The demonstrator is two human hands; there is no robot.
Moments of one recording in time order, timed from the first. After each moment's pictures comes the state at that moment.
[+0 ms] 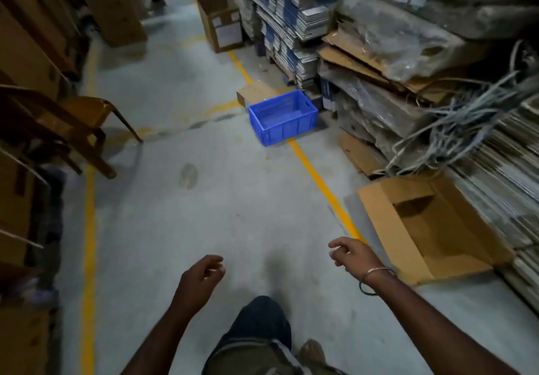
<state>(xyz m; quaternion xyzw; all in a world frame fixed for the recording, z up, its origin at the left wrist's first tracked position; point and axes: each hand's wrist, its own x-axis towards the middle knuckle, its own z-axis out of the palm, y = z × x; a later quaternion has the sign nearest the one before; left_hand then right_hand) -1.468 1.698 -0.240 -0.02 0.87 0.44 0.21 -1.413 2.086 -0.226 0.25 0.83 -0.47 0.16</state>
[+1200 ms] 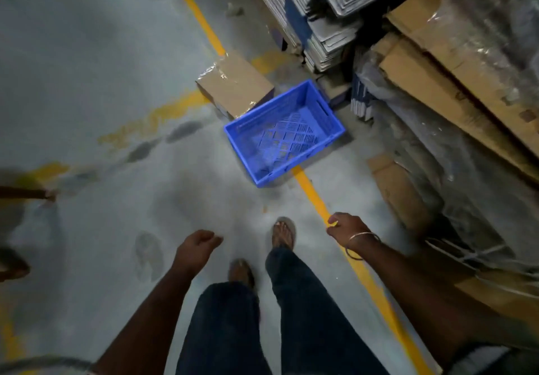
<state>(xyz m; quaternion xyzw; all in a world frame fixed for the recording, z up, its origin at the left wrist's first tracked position) -2.402 1.922 -0.417 -0.18 0.82 0.36 0.42 -2.311 2.288 -0.437 0.37 0.79 -0.33 0.36</state>
